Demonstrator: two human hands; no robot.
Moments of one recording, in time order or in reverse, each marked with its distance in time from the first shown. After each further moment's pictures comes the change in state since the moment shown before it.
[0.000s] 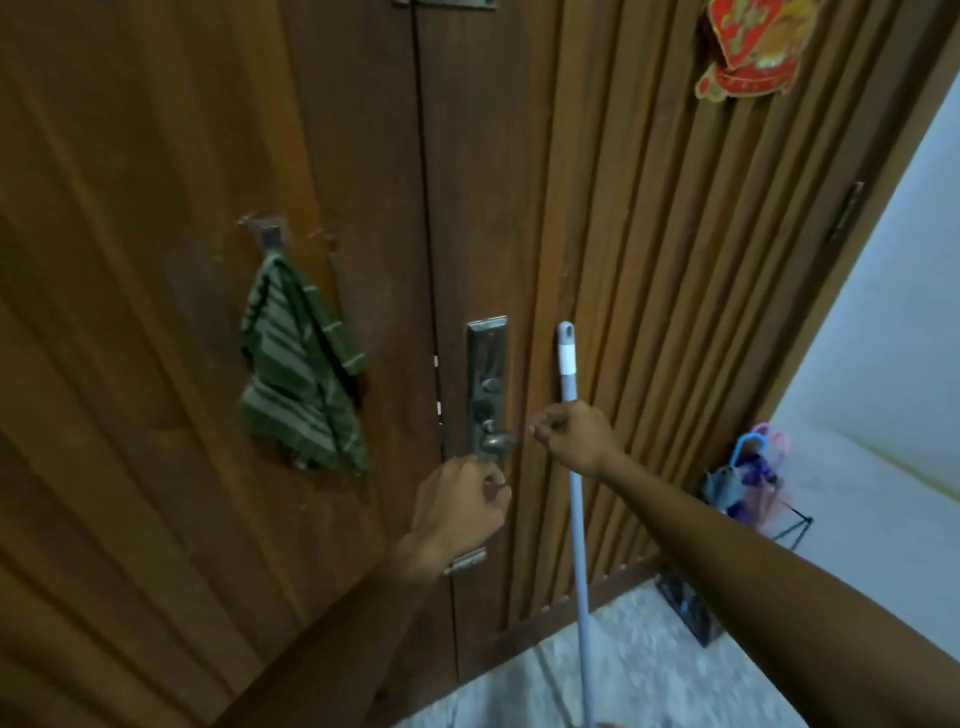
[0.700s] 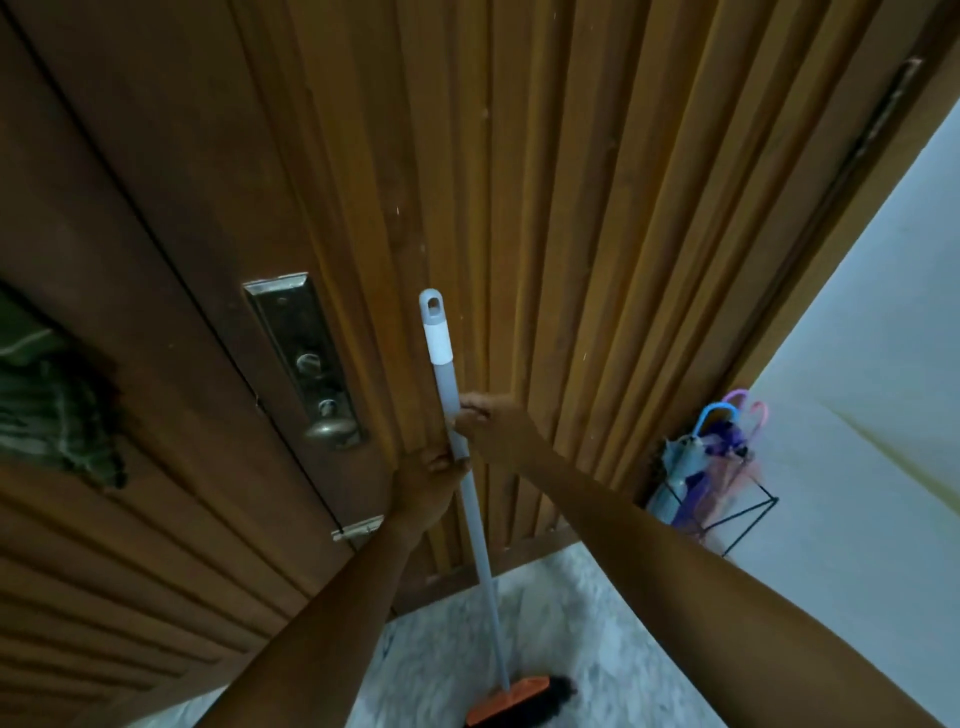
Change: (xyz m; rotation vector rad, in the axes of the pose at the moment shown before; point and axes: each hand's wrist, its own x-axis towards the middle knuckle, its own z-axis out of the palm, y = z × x) left_hand 0.105 0.085 0.186 -0.753 0.070 -0.548; right_hand 0.067 0.150 -0.015 0.400 -0.206 -0.265
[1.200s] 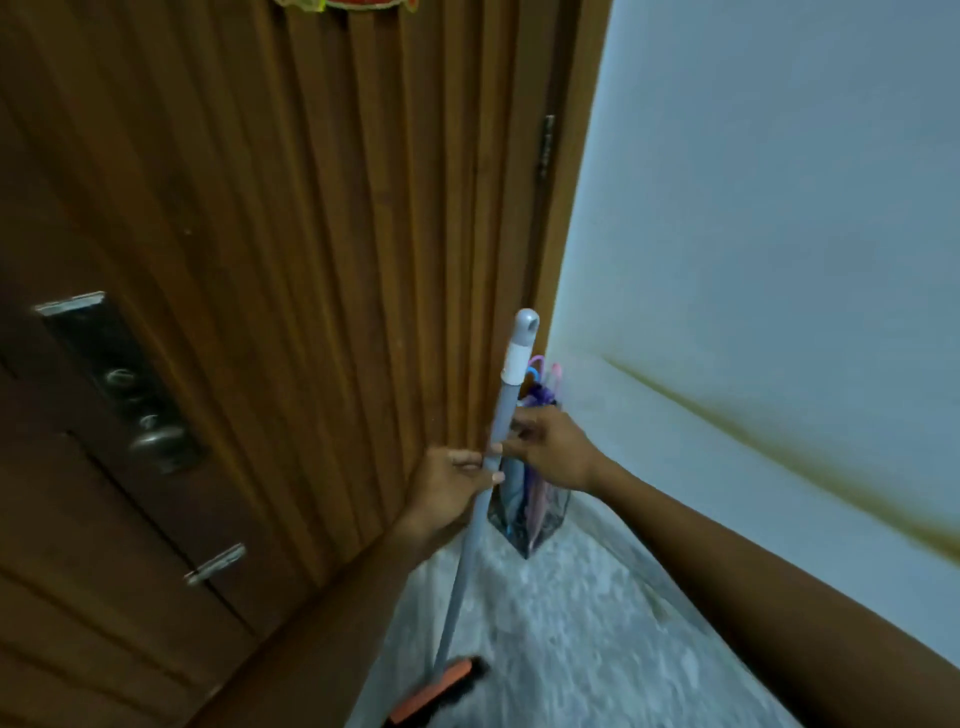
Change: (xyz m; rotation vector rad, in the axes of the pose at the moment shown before) left_hand -0.162 0.063 0.143 -0.037 -0.563 0.218; right_hand -0.260 -0.022 -0.168 -0.179 0.179 0.243
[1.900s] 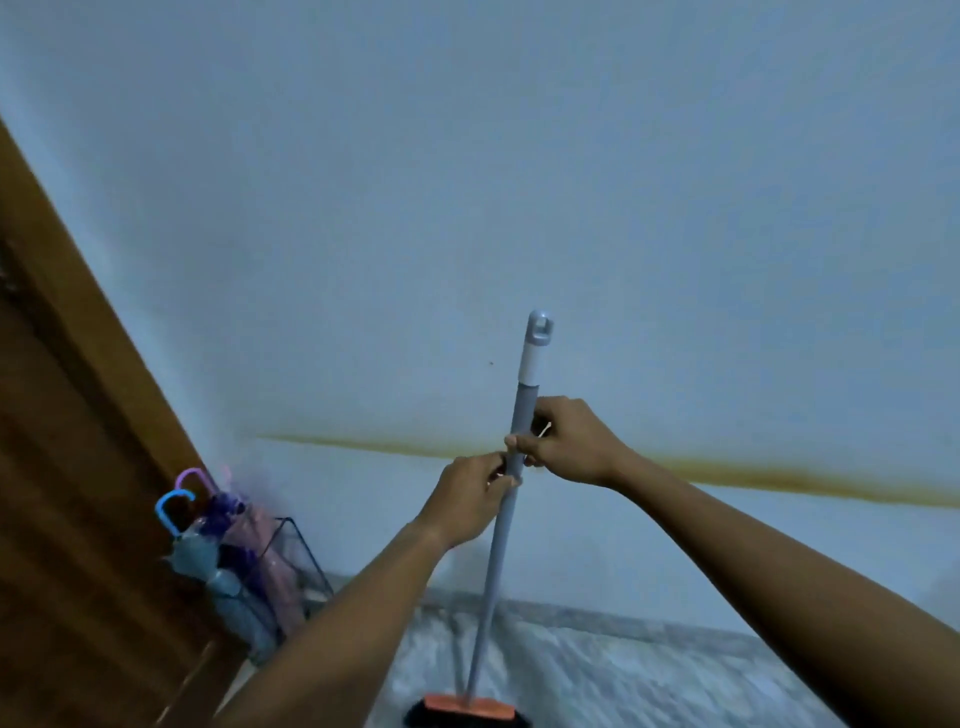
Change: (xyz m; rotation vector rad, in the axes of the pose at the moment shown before) left_hand -0.029 0.141 0.489 0.536 -0.696 0.593; right_hand -0.342 0.170 -0.341 -0.184 0.577 0.481
